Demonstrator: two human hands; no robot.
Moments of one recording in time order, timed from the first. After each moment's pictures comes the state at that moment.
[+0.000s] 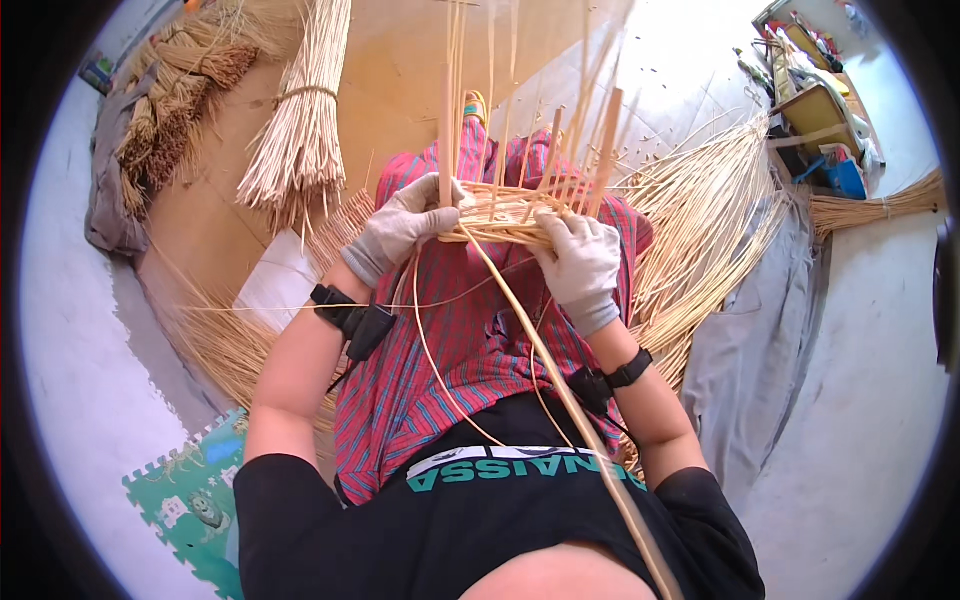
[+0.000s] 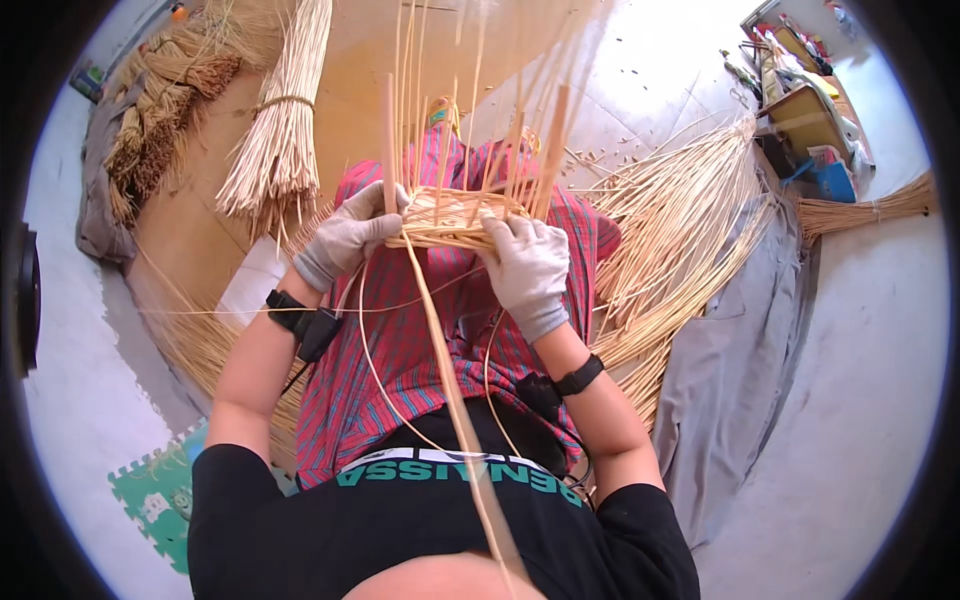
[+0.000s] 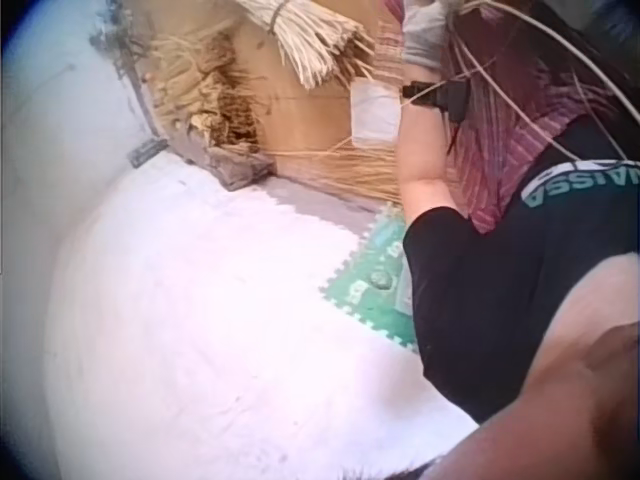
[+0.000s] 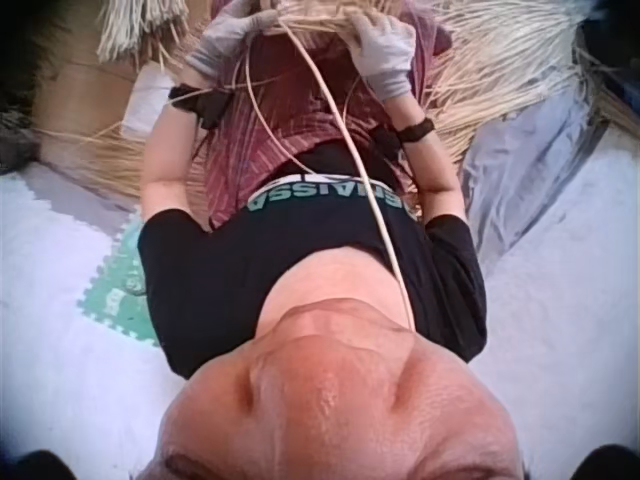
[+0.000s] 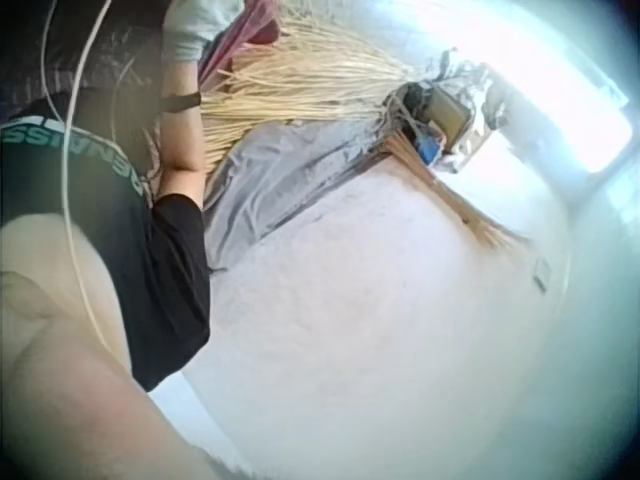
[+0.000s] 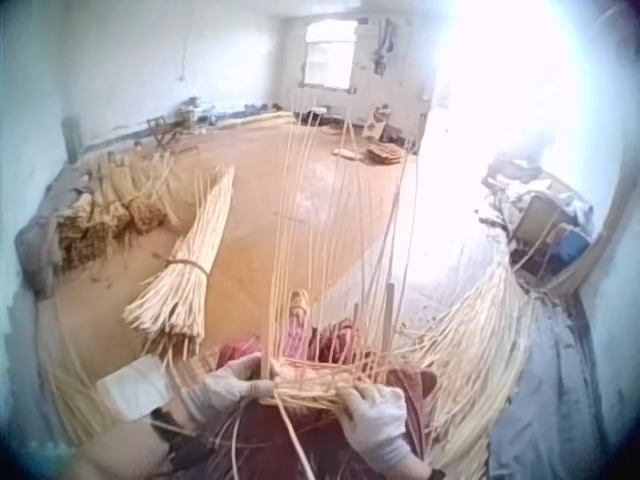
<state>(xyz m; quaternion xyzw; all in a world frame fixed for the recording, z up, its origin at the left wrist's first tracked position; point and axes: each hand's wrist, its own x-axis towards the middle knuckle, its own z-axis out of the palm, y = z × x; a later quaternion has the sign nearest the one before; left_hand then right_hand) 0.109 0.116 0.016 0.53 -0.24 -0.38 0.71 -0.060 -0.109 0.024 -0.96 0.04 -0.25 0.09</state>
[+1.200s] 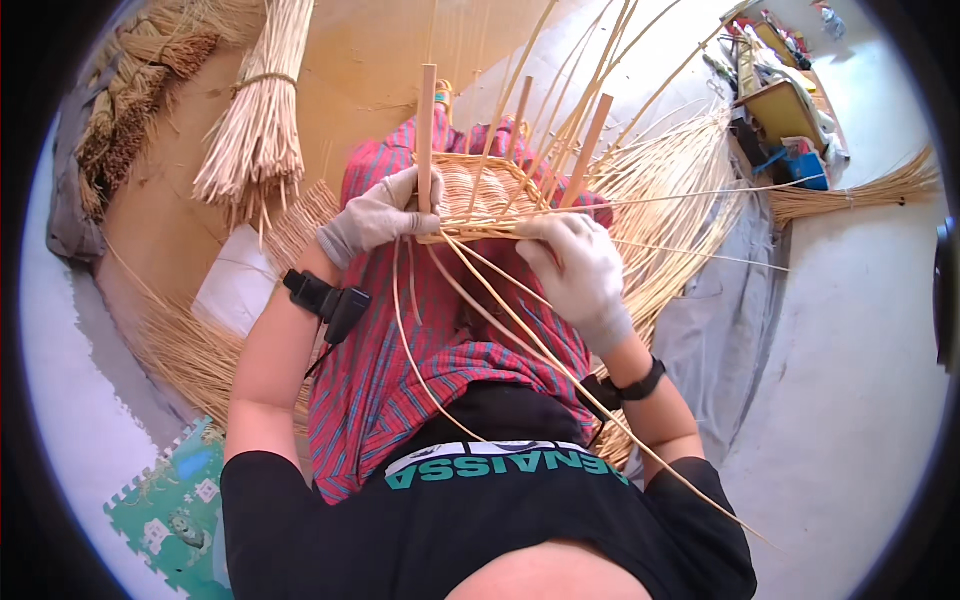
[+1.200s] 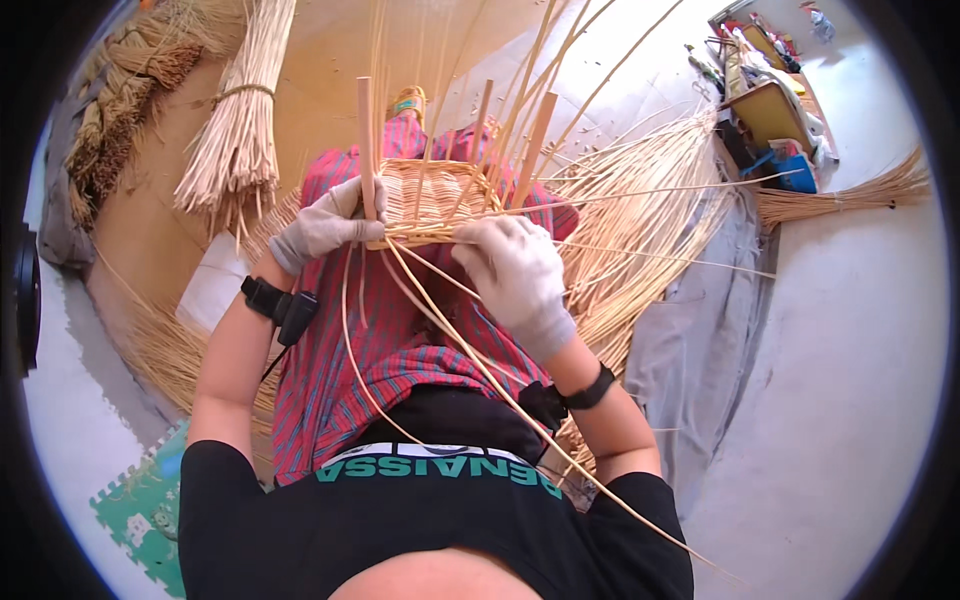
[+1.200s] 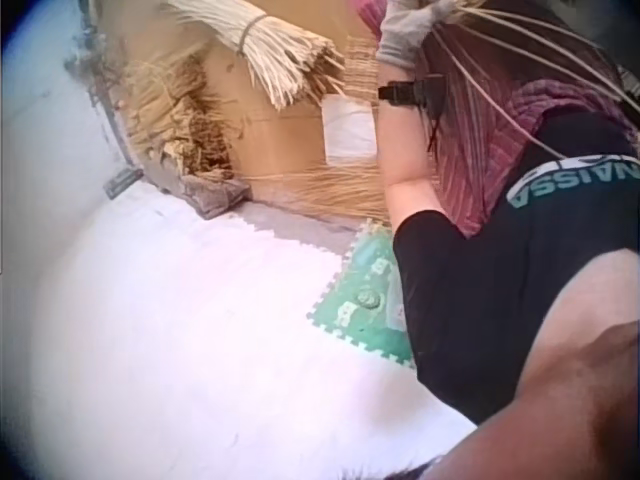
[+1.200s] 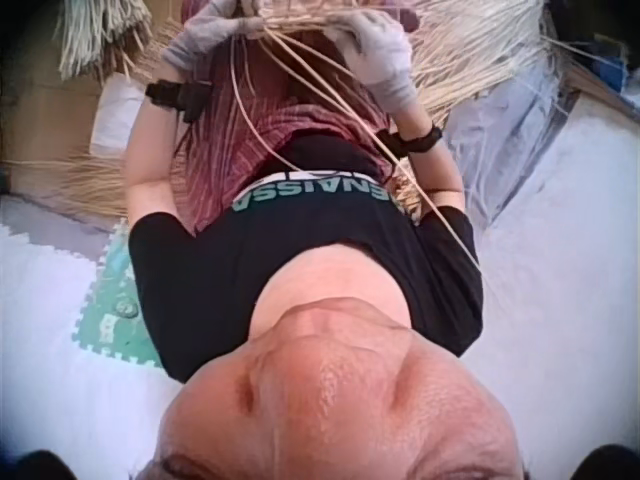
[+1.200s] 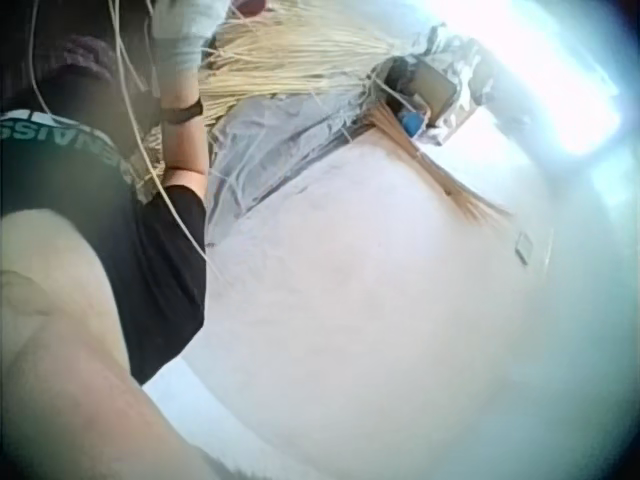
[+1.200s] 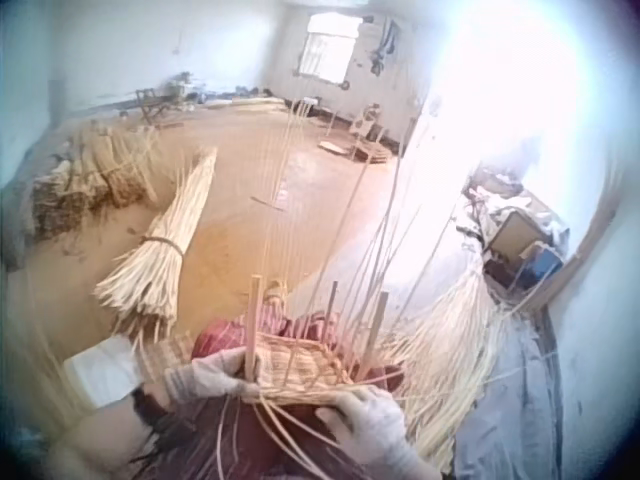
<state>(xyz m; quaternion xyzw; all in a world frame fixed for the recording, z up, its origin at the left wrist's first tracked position) 0.126 0.111 -0.004 0.49 -0.32 -0.47 0.66 -0.075 -0.100 0.100 -0.97 0.00 -0.16 0.20</state>
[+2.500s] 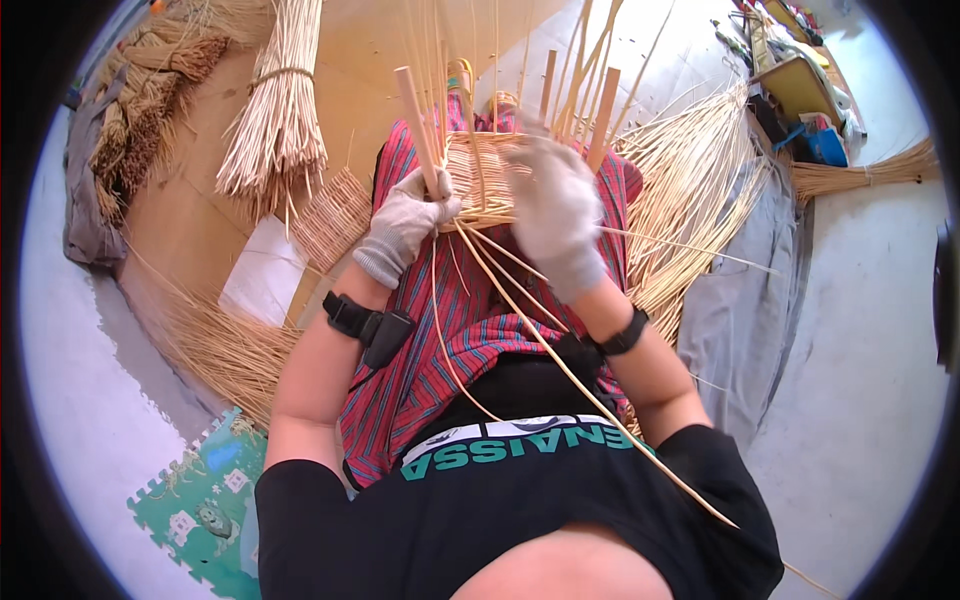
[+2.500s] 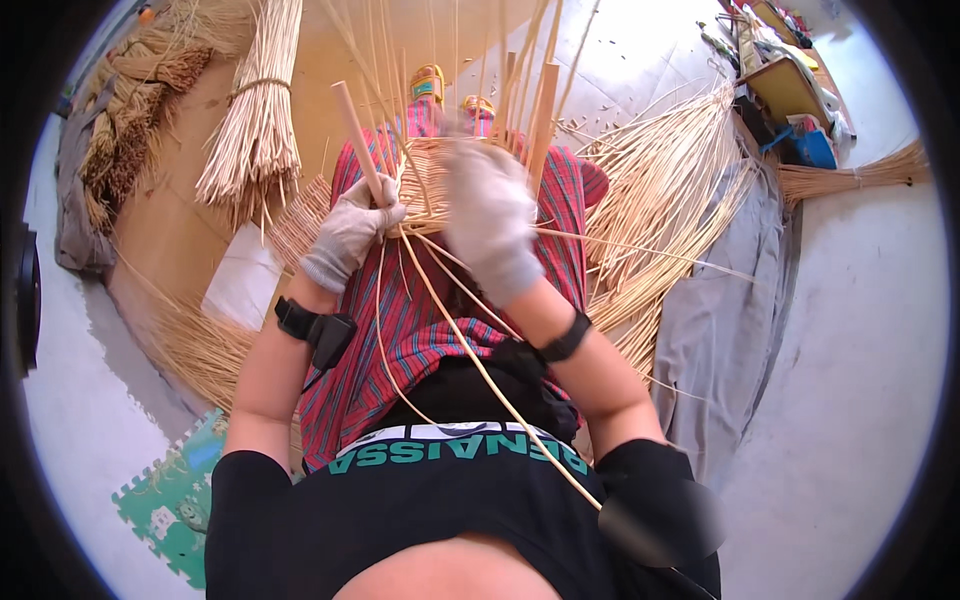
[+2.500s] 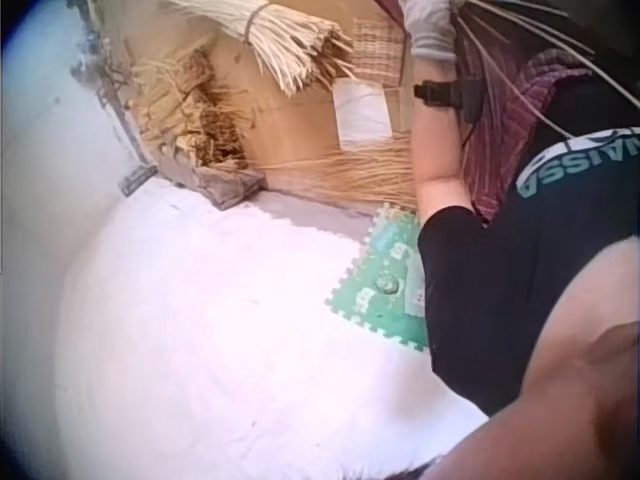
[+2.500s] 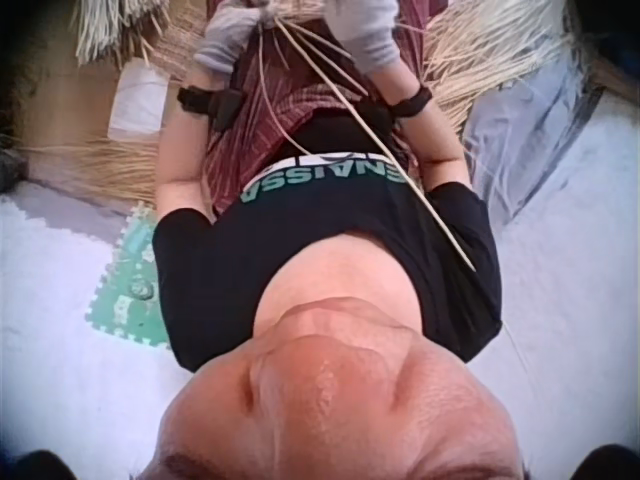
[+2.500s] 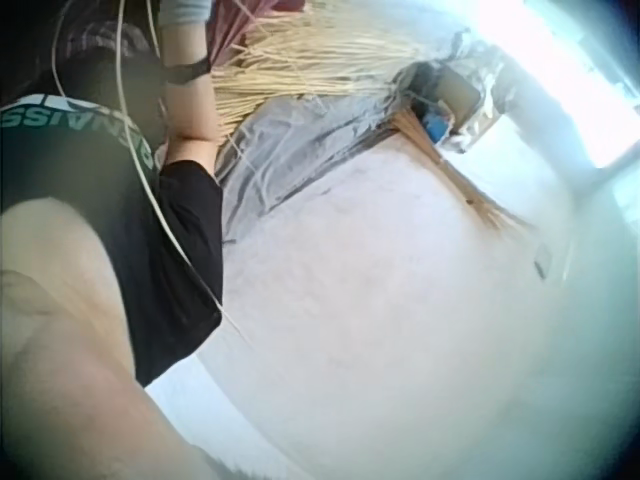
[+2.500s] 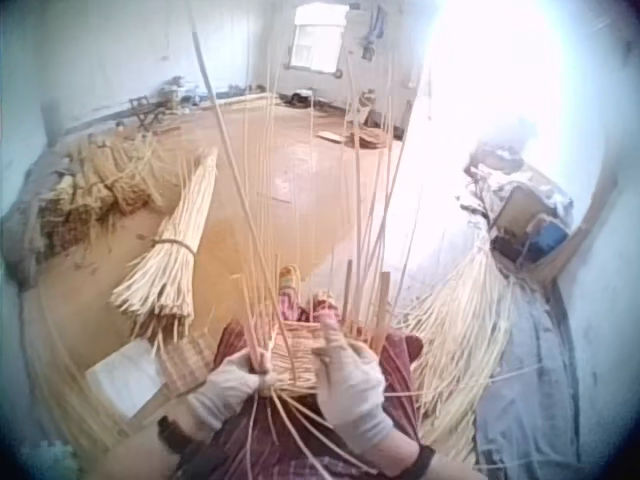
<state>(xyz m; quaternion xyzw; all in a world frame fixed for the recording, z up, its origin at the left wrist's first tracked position) 0.079 0.122 -0.012 0.57 -0.12 -0.35 0.73 -0.021 -0.054 0.055 -0.93 0.03 -0.33 0.18</state>
